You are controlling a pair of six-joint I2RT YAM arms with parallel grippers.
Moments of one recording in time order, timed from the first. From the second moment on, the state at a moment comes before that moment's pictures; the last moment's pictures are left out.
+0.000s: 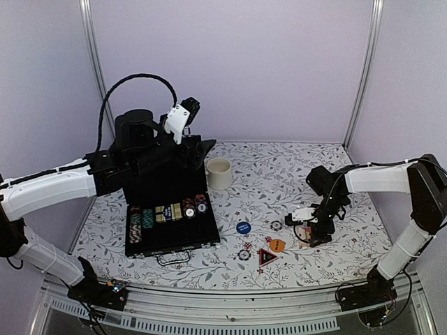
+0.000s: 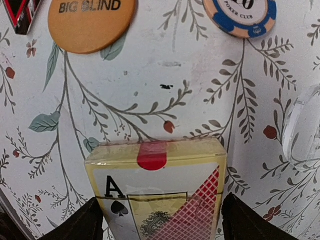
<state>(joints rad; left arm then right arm) -0.86 1.34 1.11 0.10 -0.22 0.23 0.49 1.63 0.92 -0.80 -0.13 -0.99</state>
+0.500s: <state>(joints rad) -0.86 1.33 1.10 0.08 -0.23 0.24 0.53 1.66 0.97 -0.83 -0.15 -0.92</state>
